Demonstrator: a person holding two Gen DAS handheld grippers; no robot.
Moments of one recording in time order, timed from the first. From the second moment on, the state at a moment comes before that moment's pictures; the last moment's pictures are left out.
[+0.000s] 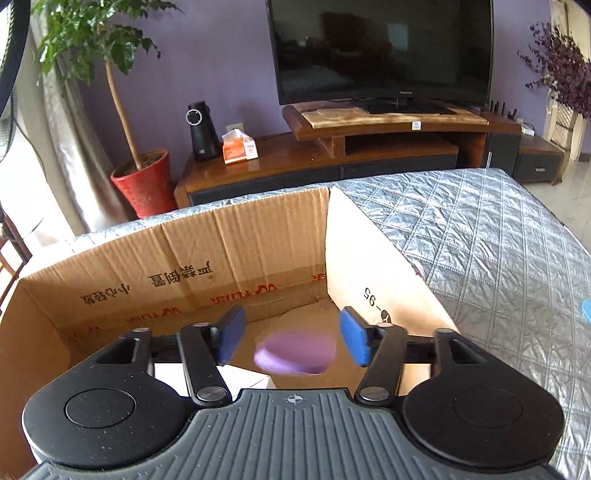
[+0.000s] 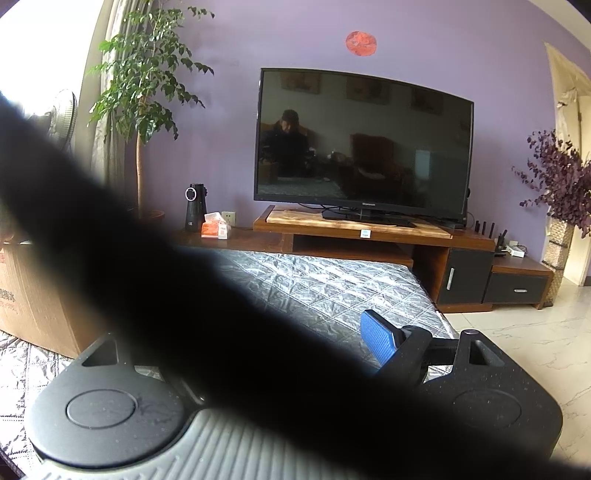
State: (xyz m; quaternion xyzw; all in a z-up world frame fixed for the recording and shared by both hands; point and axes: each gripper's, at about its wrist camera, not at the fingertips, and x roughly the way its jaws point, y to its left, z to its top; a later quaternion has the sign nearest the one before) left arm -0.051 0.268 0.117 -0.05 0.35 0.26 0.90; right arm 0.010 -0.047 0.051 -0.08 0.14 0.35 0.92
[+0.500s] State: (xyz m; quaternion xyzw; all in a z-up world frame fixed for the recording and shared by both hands) left arm -0.129 0.306 0.148 -0.06 0.35 0.27 0.89; right arm 0.012 -0.046 0.050 -0.09 0.14 0.35 0.92
